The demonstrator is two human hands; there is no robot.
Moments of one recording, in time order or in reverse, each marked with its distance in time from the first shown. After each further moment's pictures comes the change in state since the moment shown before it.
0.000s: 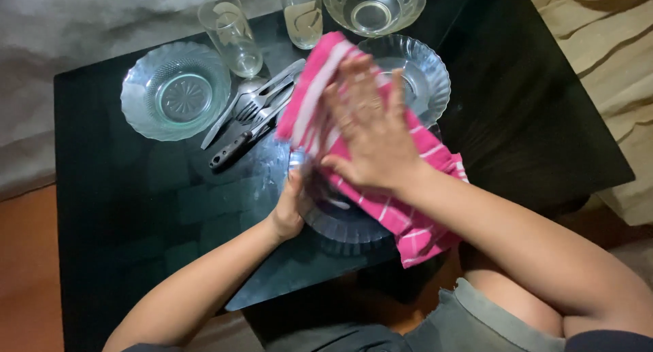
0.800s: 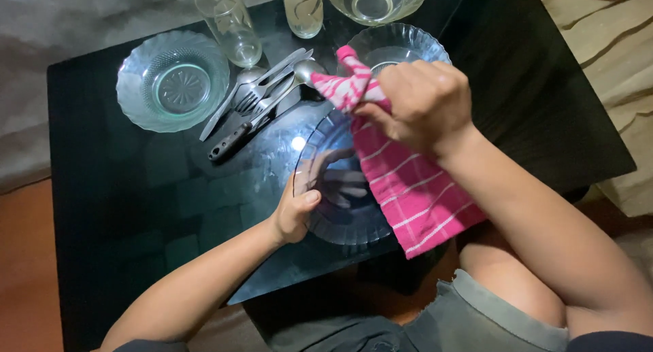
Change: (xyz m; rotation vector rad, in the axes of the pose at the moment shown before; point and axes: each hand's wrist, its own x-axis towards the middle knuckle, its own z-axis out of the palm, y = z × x) left_hand -0.005 0.015 0.033 0.310 -0.037 0.151; right_hand 0.016 0.045 -0.054 -0.068 0.493 -0.225
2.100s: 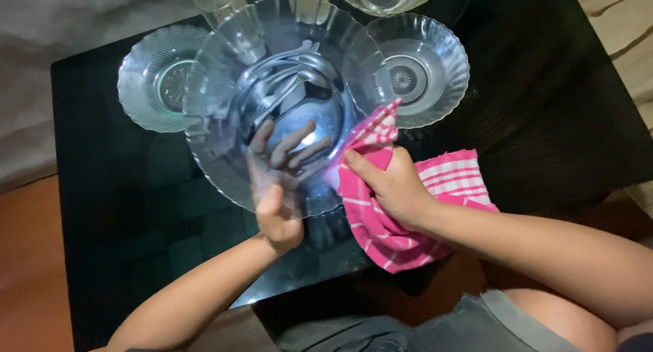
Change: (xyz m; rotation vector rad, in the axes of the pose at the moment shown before) left_hand 0.006 0.012 -0.005 -0.084 0.417 0.190; right_hand -0.043 -0.103 -0.005 1.525 -0.150 1.460
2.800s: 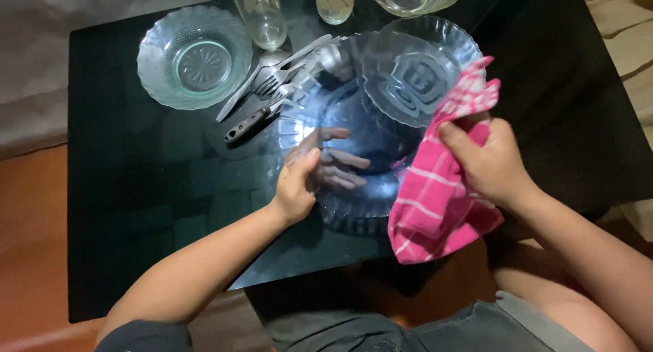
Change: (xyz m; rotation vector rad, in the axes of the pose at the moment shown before) left_hand 0.009 0.006 -0.011 0.009 -0.249 -0.446; right_hand 0.010 -0.053 -0.094 -0.540 -0.009 -0.122
